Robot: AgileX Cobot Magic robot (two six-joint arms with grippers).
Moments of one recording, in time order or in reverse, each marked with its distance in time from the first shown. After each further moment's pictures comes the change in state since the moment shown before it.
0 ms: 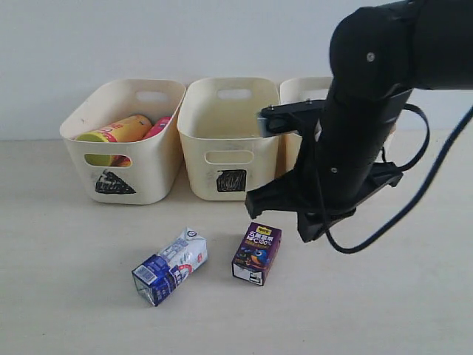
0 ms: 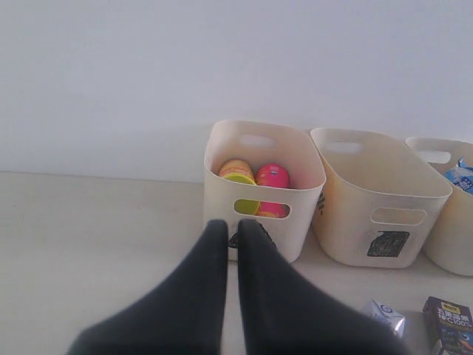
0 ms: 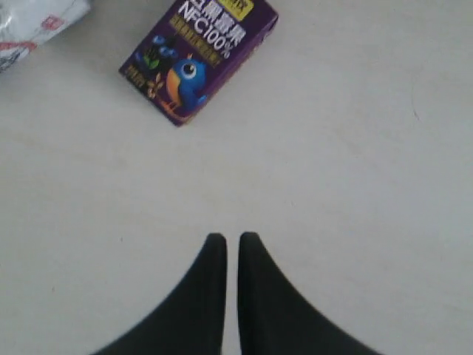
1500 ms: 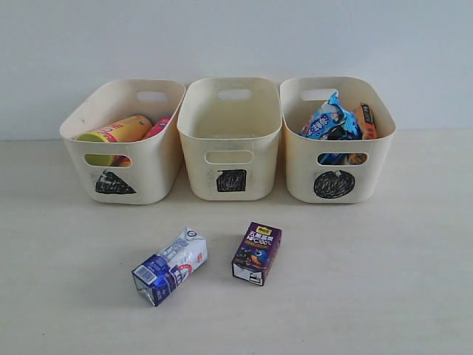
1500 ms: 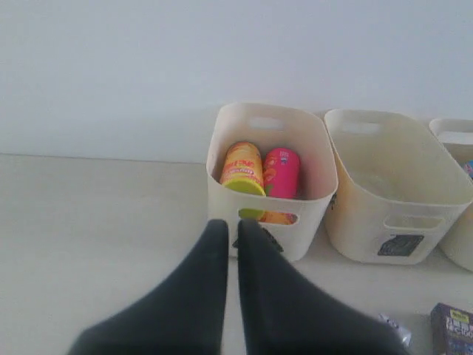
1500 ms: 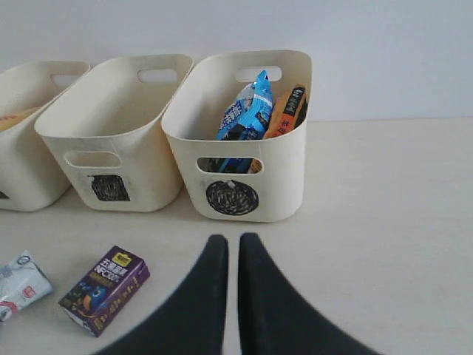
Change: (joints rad) left arm 0.000 0.468 -0.344 0.002 0.068 0.000; right arm -0.397 -1.174 0.880 0.100 -0.740 -0.197
